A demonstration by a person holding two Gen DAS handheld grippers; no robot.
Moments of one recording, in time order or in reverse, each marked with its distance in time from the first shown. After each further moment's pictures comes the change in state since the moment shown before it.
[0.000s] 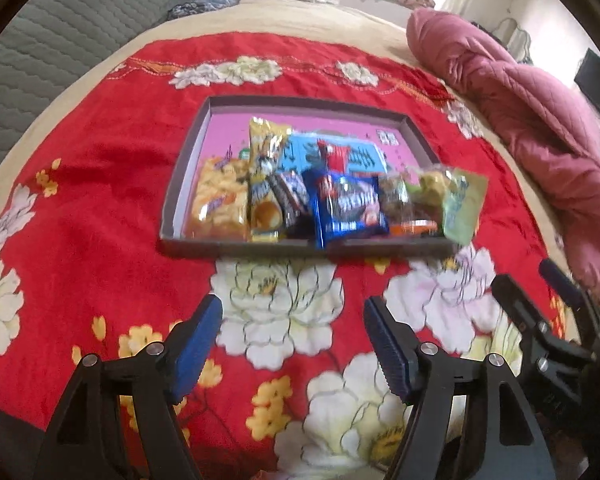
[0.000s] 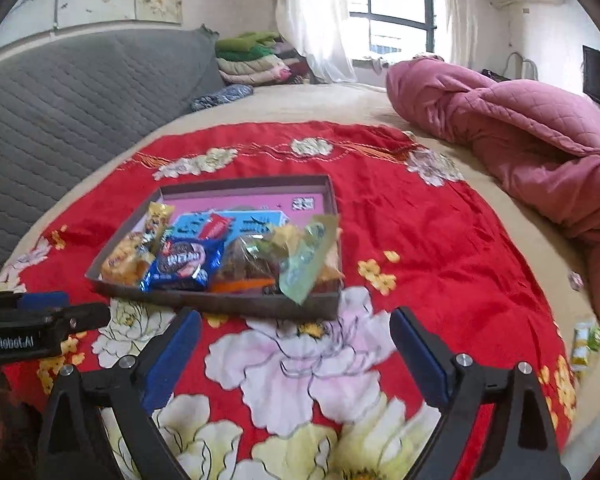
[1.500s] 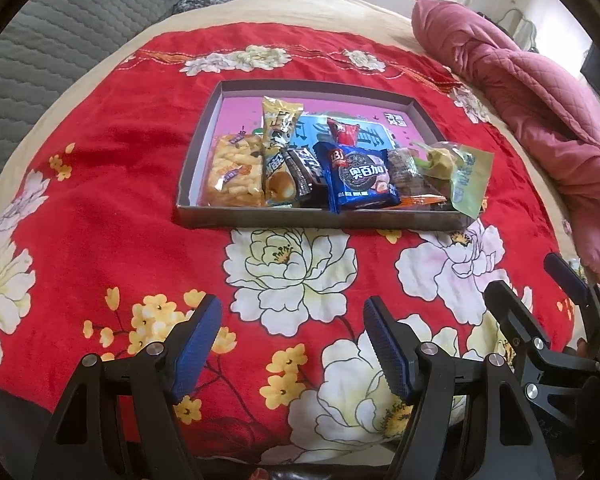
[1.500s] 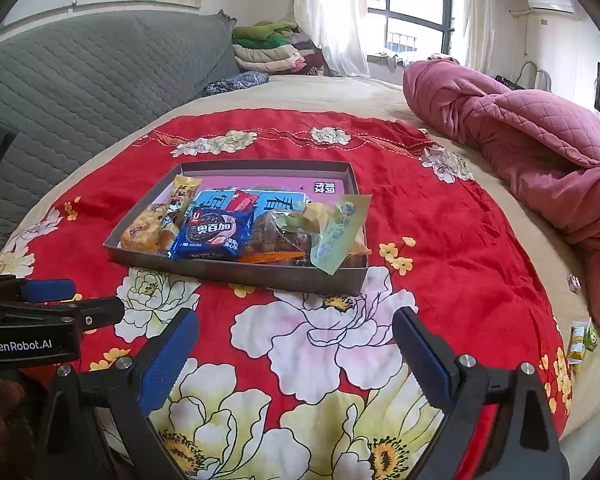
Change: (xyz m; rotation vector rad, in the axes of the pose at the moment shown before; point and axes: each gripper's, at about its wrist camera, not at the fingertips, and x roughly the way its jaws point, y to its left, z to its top) left arm -0.006 0.004 -0.015 0.010 0.025 0.041; right arm -0.011 0.023 -0.012 -0.067 0.033 0.016
